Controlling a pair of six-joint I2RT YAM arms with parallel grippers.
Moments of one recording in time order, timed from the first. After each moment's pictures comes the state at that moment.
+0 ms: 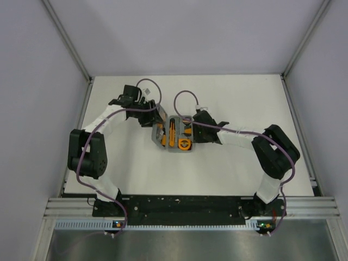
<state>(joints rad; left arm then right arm) -0.21 1.71 1.26 -0.55 0.51 -0.45 0.69 1.75 1.02 -0.19 0.16 0.54</state>
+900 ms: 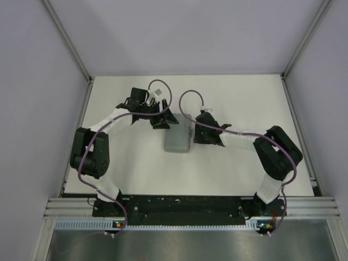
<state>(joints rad) -0.29 1.73 1.21 -0.33 0.80 -0.57 0.69 1.75 0.98 -0.13 0.15 0.64</state>
